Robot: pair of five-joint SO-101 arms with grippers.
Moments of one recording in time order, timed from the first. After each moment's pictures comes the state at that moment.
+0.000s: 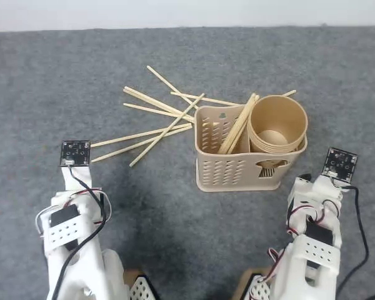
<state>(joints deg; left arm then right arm) -29.7 -46.2 82.0 41.3 -12.4 19.0 -64.3 94.9 20.0 1.0</state>
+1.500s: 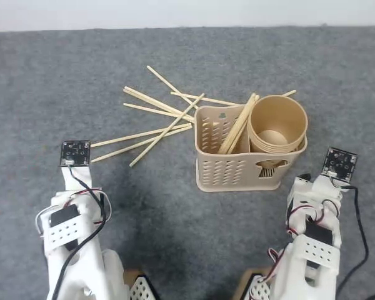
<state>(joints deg) -29.7 -46.2 82.0 41.3 -12.4 18.3 -64.3 94.9 20.0 1.0</state>
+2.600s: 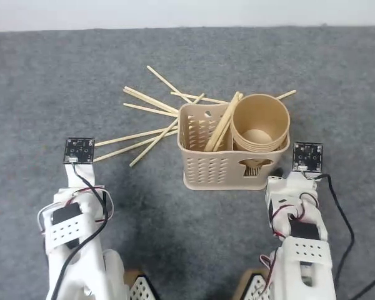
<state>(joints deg) -27.6 -46.2 81.3 41.3 -12.4 3.7 -65.0 95.0 20.7 1.0</state>
